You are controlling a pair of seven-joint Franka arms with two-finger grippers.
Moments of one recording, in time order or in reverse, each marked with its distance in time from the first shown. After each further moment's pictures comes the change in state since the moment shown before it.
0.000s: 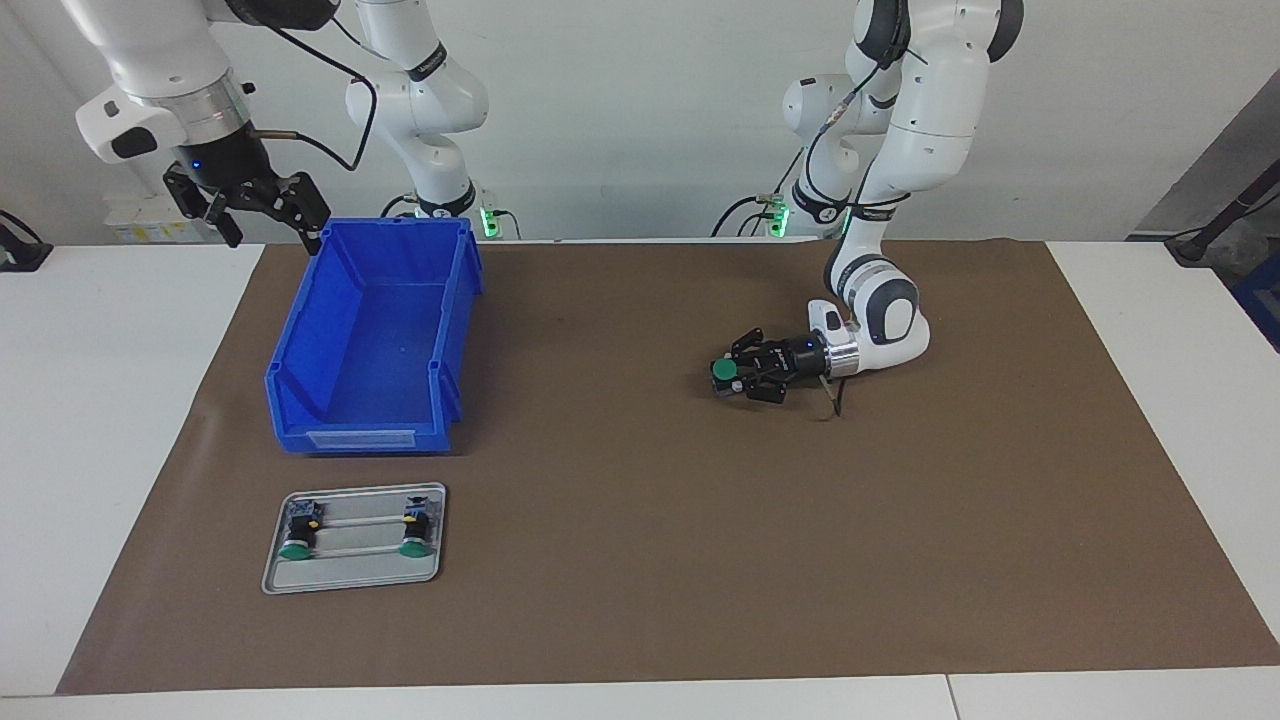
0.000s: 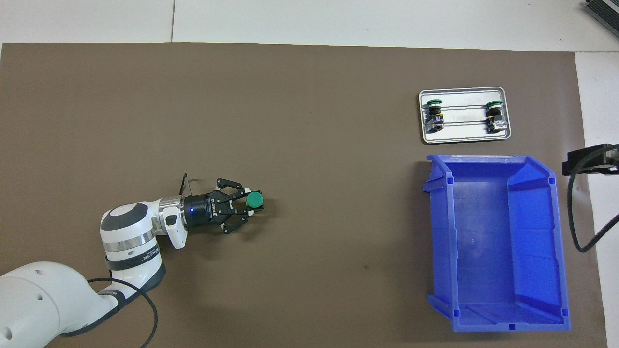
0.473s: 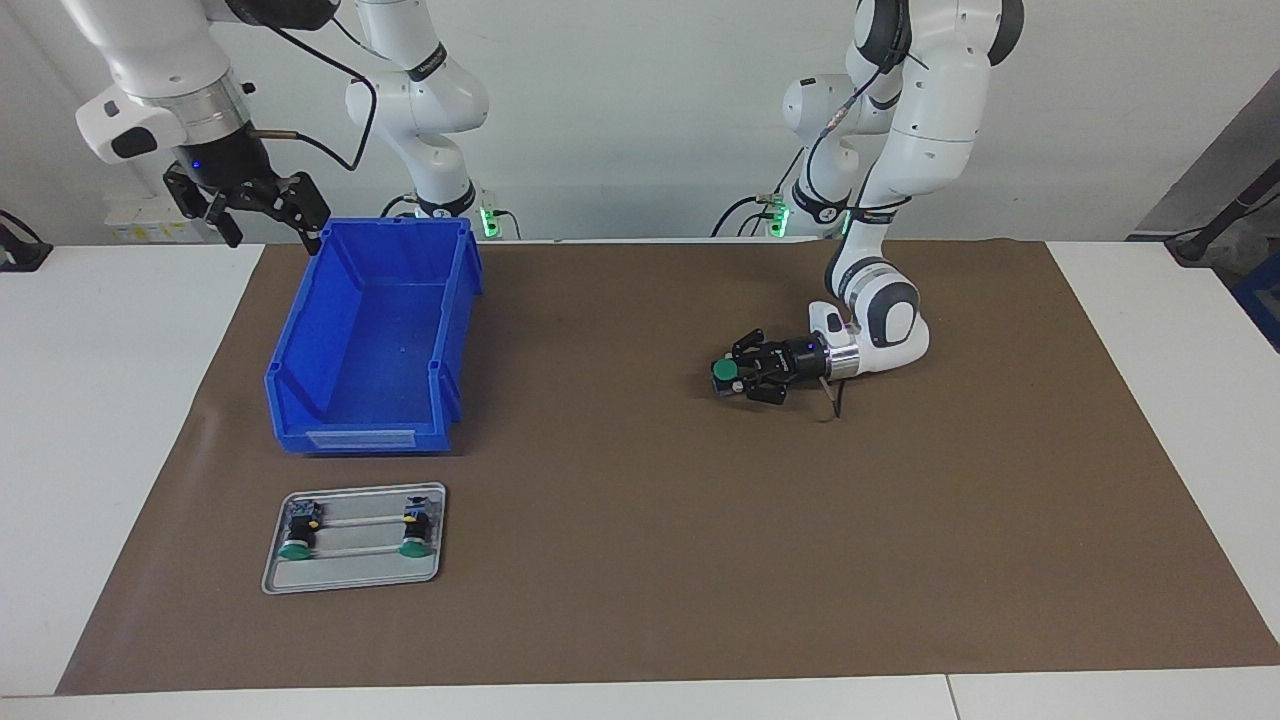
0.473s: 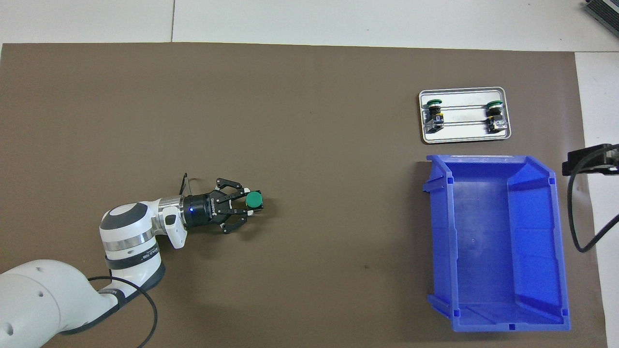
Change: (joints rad) left arm 0.003 0.009 0.005 0.001 0.000 -0.018 0.002; right arm 0.000 0.000 0.000 0.000 0.000 0.000 0.000
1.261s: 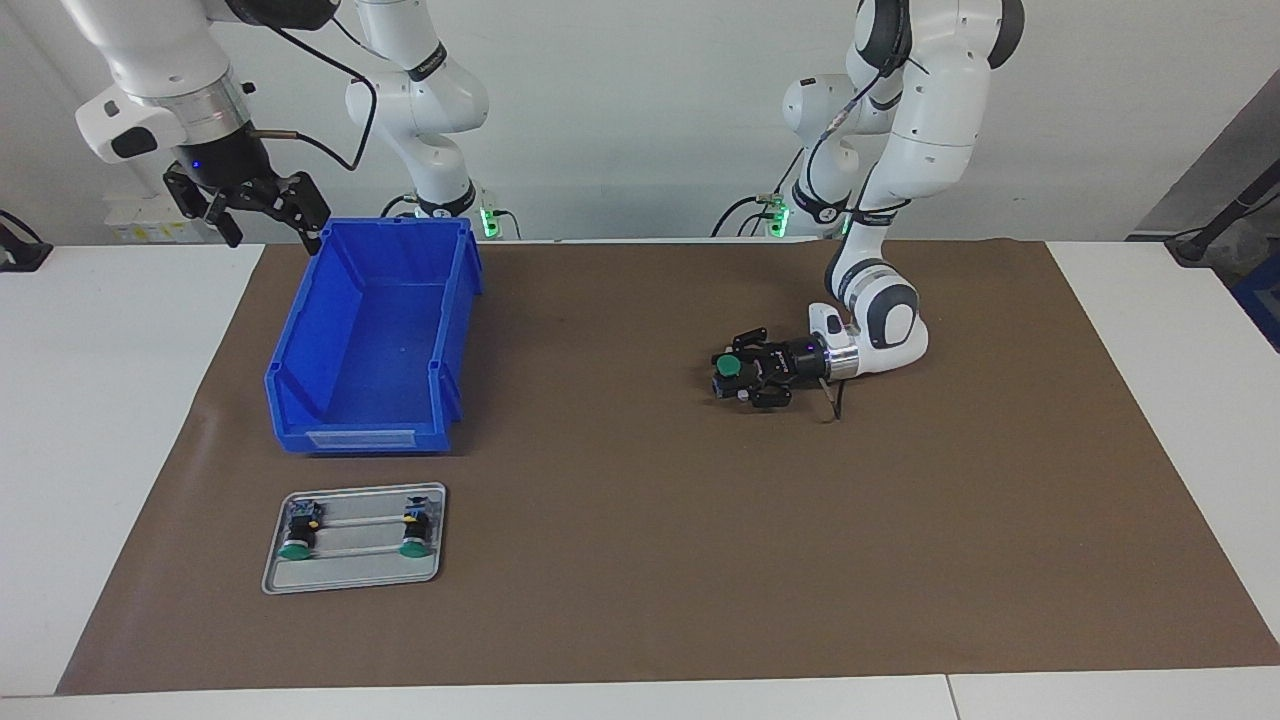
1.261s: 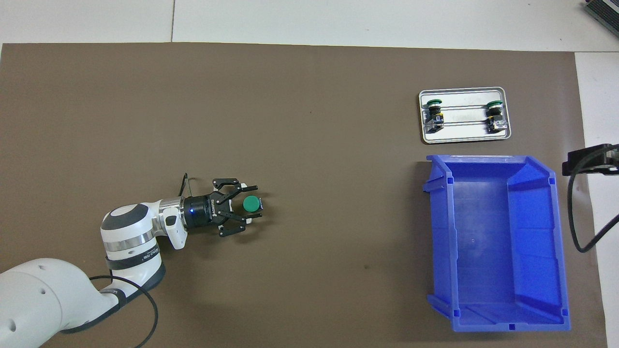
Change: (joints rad) left arm 0.001 0.012 0.001 -0.003 0.001 0.000 0.001; right arm 0.000 0.000 0.000 0.000 0.000 0.000 0.000
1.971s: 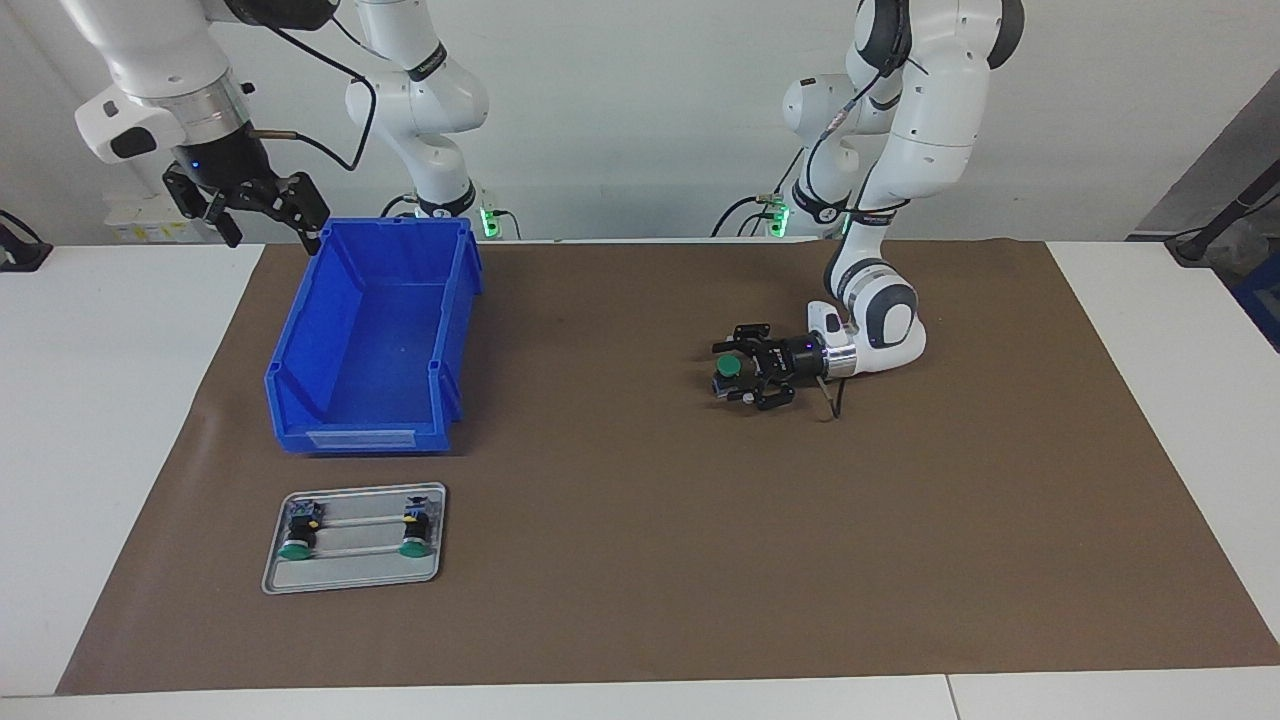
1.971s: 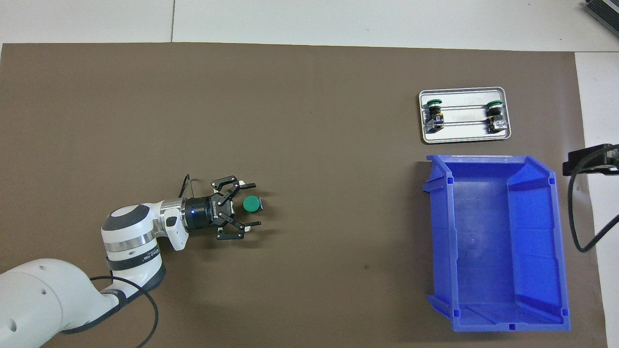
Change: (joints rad) left arm 0.000 0.000 -0.002 -0.002 0.000 -0.068 -0.023; right arm -0.001 0.000 0.000 -0.001 0.000 0.000 0.000
